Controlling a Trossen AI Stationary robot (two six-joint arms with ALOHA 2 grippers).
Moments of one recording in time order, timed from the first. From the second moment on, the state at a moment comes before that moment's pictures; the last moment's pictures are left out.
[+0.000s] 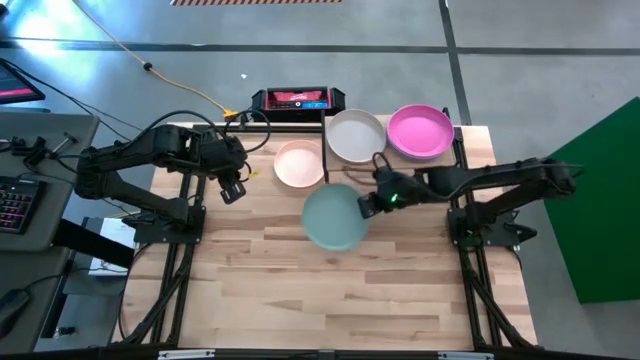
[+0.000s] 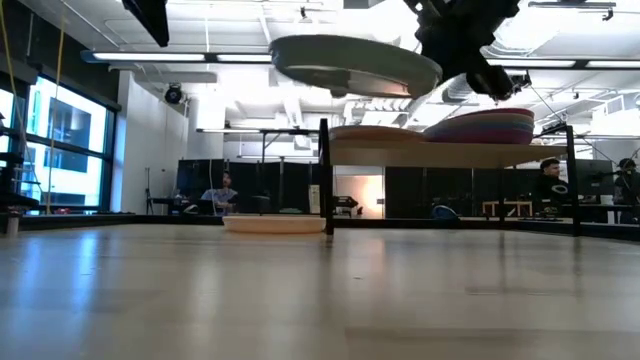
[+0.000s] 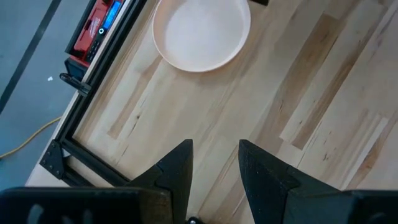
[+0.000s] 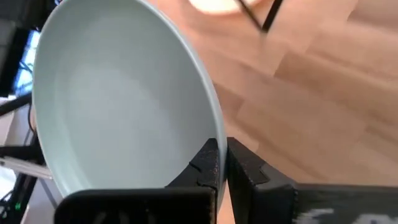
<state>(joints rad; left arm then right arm) 0.08 1.22 1.50 -1.51 -0.35 -0.36 0.03 1.29 1.03 -0.58 0.13 1.11</state>
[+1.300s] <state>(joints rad) 0.09 1.22 1.50 -1.44 -0.35 -0.42 -0.82 1.31 1.35 -0.75 -0.24 0.45</state>
